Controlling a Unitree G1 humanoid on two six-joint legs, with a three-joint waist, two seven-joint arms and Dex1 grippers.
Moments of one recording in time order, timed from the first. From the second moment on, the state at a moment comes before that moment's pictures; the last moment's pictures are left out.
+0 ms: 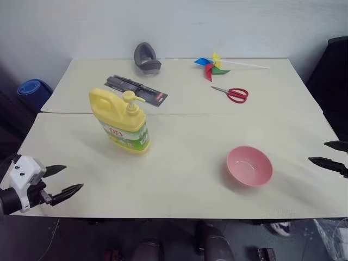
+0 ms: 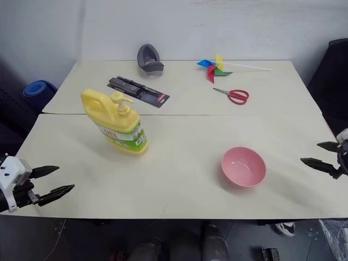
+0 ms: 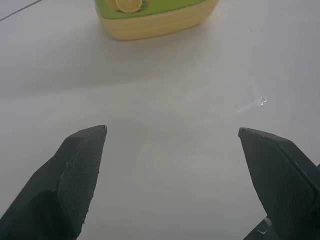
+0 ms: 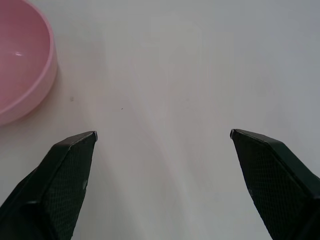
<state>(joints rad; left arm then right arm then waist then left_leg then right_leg) 0.31 0.90 0.61 -0.16 -0.44 0.36 -0.95 -0.46 -1.13 -0.28 0.90 0.21 0.00 1.31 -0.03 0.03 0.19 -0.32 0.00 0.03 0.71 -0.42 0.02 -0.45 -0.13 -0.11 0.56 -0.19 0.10</state>
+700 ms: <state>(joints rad) 0.03 1.00 0.55 -0.44 -0.84 0.75 -0.99 -0.17 -1.04 -0.38 -0.05 0.49 0.54 1.13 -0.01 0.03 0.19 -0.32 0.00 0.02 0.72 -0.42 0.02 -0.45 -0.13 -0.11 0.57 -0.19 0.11</state>
